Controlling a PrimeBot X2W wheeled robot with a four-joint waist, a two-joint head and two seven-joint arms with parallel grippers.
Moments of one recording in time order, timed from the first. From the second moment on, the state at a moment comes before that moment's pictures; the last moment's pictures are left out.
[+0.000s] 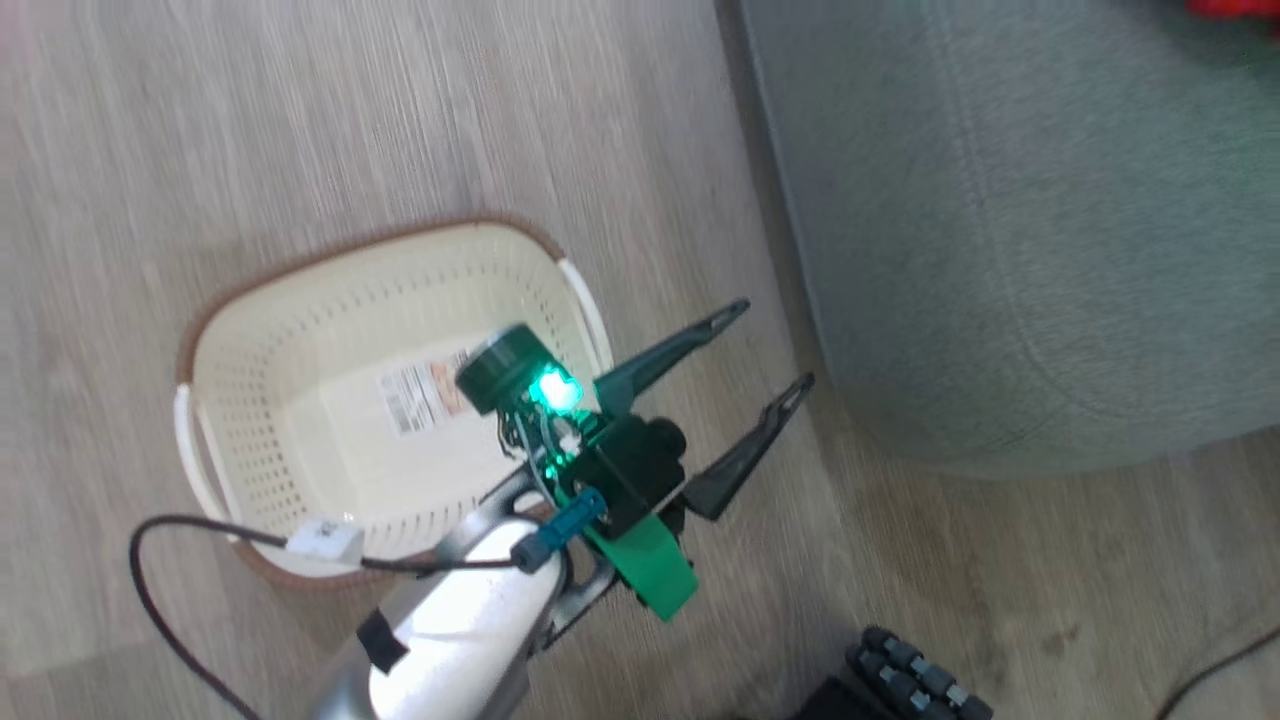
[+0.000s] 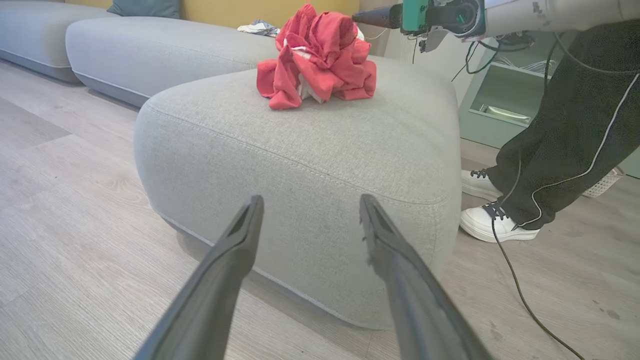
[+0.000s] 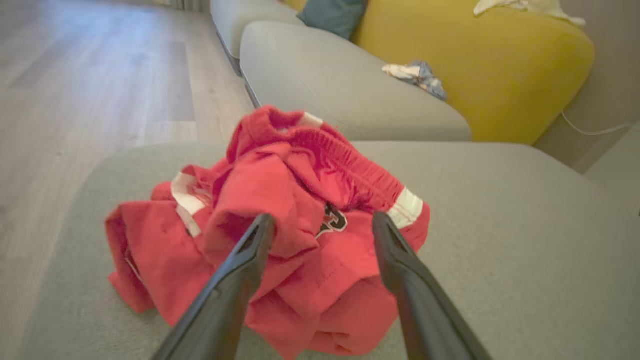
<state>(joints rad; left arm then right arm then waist) -0.46 0.09 -0.69 0.14 -0.07 -0.13 -0.26 -0.95 -0.52 0.01 0.93 0.38 0.13 -0.26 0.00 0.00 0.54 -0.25</state>
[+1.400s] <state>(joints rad) -0.14 0.06 -0.35 0.09 -0.20 0.04 -0.26 -0.22 -0.26 0.09 0.14 0.57 0.13 -0.26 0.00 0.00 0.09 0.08</state>
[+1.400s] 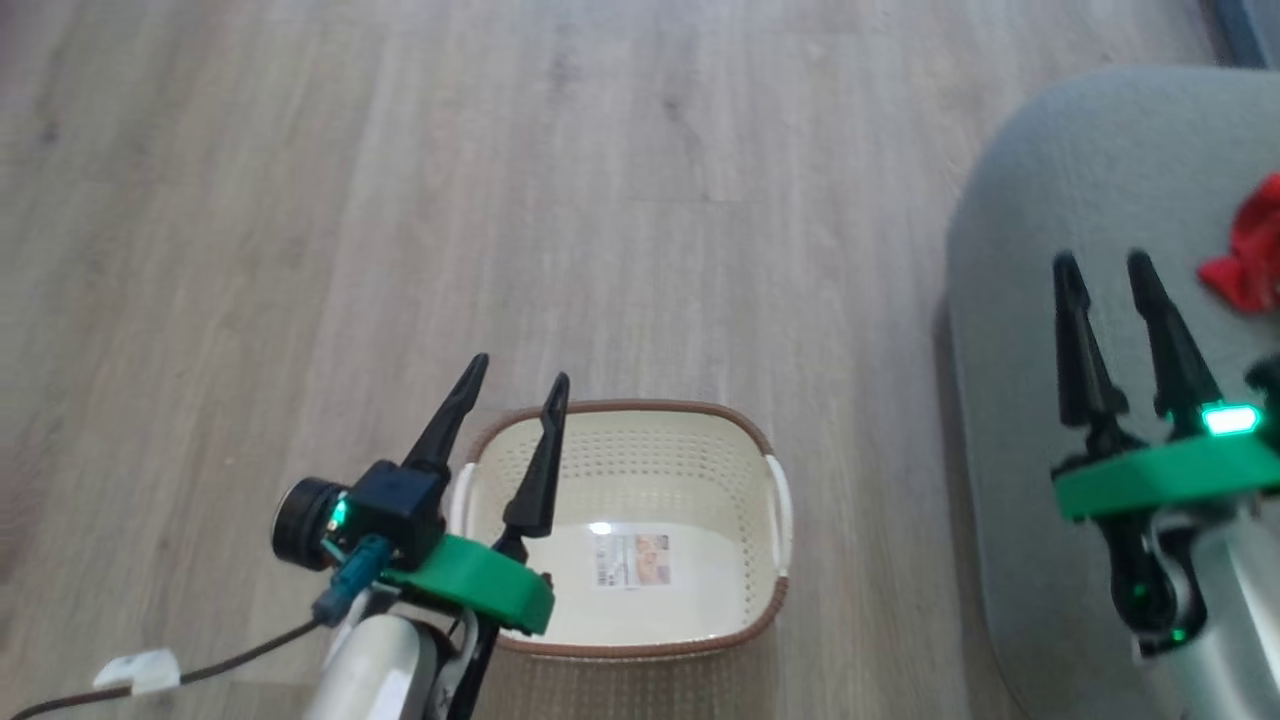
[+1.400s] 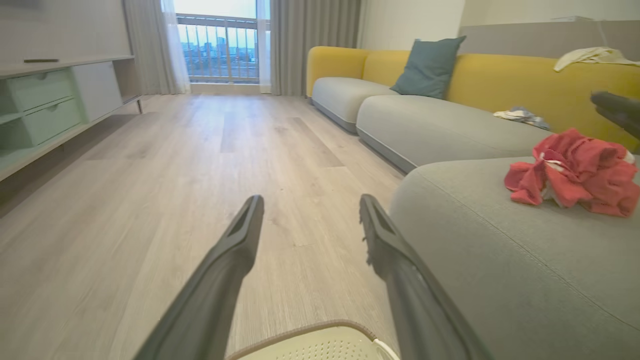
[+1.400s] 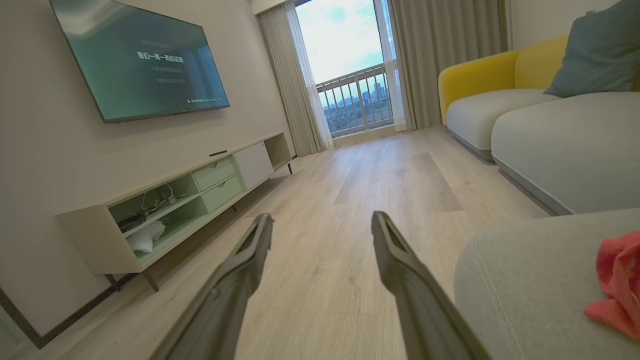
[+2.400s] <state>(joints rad) -0.06 0.05 -0.29 0.12 -0.17 0.12 -0.26 -0.05 -0.15 0.08 0.16 0.43 0.13 -0.26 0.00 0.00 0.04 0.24</state>
